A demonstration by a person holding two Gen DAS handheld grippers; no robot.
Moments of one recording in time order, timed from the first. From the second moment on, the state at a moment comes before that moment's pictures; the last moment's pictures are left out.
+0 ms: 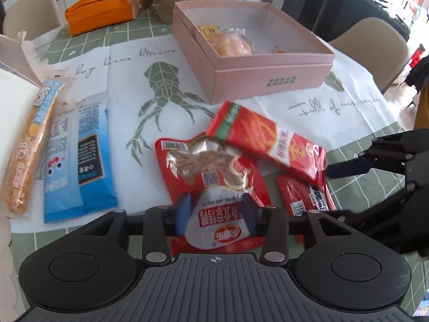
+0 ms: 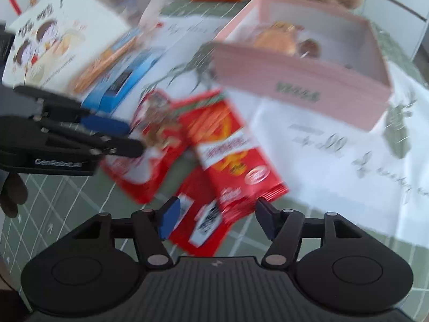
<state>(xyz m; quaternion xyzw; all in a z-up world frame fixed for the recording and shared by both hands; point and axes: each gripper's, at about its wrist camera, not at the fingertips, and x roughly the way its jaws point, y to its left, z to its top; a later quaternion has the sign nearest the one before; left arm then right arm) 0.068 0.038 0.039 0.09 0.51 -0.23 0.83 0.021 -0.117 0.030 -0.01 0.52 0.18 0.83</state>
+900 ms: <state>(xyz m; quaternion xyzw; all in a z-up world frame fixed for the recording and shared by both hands) 0.094 0.024 0.027 0.06 0.51 -0.17 0.84 0.004 -0.127 0.012 -0.03 0.47 0.16 0.87</state>
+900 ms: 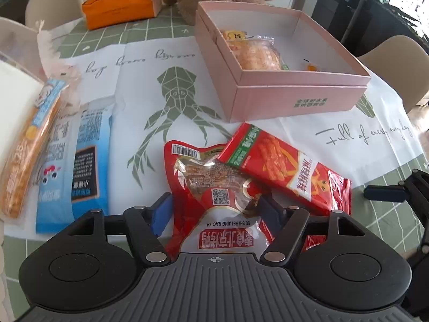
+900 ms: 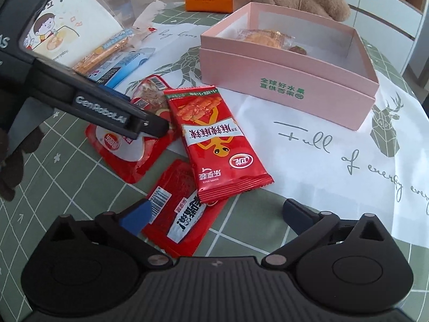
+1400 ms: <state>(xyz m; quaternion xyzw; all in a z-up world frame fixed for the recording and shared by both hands) 0.081 0.044 0.031 0.02 0.52 -0.15 0.84 0.046 -0.141 0.034 -0.01 0.46 0.13 0.88</state>
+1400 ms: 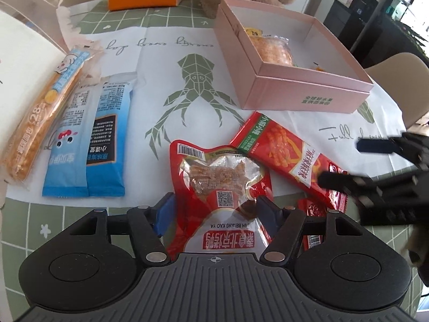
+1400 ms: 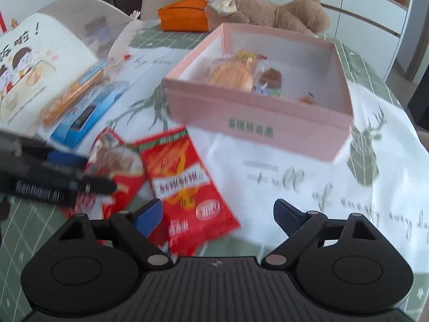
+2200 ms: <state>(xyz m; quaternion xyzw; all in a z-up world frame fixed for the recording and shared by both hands) 0.071 0.043 0.030 0.02 0.52 -0.15 0.84 0.042 -0.115 0.033 -0.05 0.47 0.17 0.86</state>
